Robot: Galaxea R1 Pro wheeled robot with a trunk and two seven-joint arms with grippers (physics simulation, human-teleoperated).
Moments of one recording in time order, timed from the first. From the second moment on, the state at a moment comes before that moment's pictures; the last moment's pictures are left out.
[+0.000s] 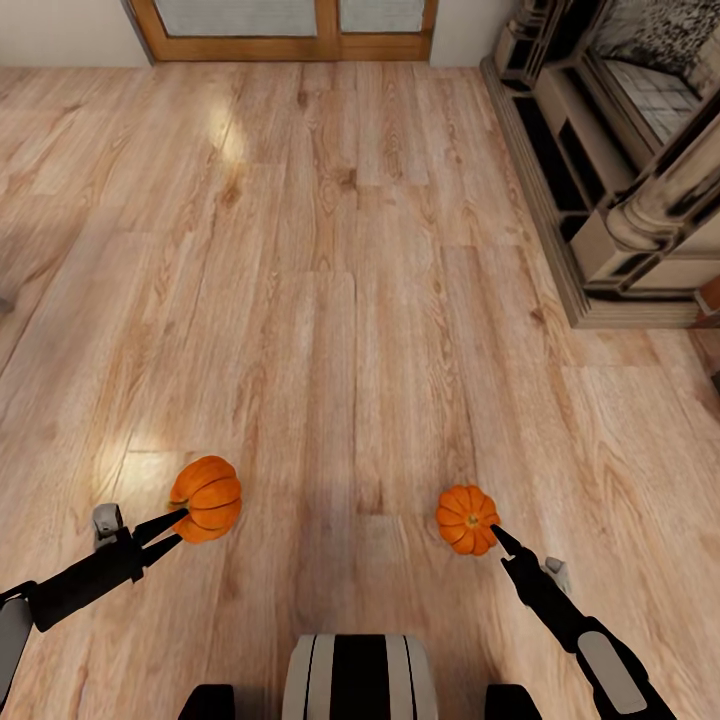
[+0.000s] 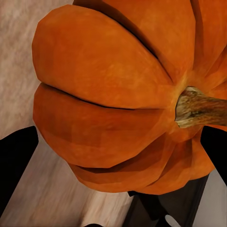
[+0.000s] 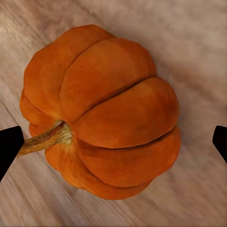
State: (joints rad) left arm -0.32 0.25 0.52 -1.16 0.52 1.02 -1.04; right arm -0.36 -0.12 -0.25 -0.76 -1.00 0.34 0.52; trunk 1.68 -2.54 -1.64
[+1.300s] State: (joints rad) left arm -0.32 0.25 0.51 -1.16 0.52 1.02 -1.04; right arm -0.36 -0.11 -0.25 -0.76 -0.99 0.34 0.52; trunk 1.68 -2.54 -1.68
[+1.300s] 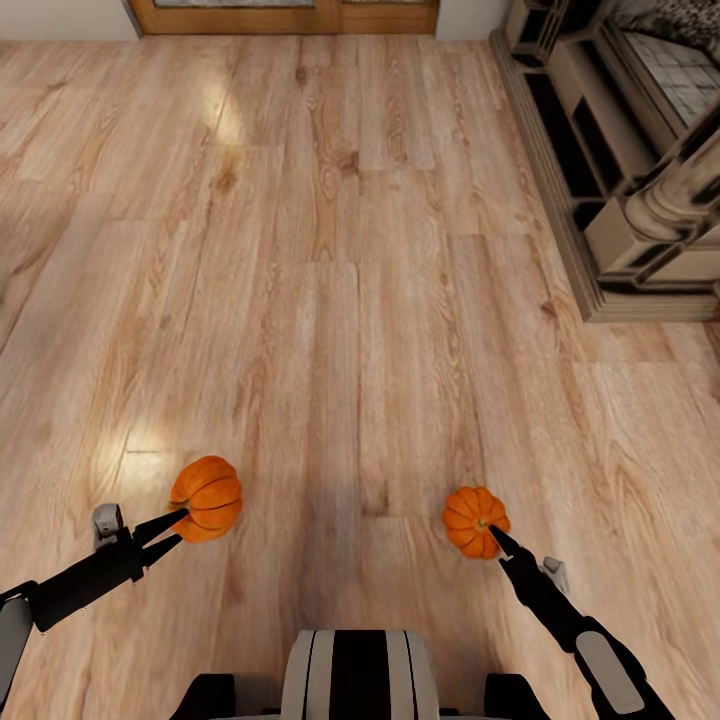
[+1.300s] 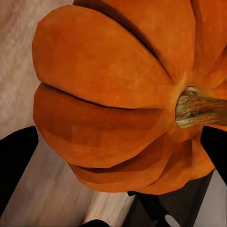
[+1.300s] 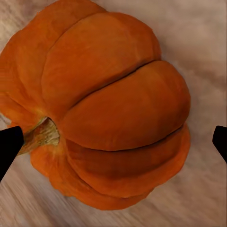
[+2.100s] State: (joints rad) left arm -0.32 0.25 0.52 -1.16 0.51 1.01 -1.04; right arm -0.36 -0.11 -0.25 -0.76 -0.99 0.33 0.52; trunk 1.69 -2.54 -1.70
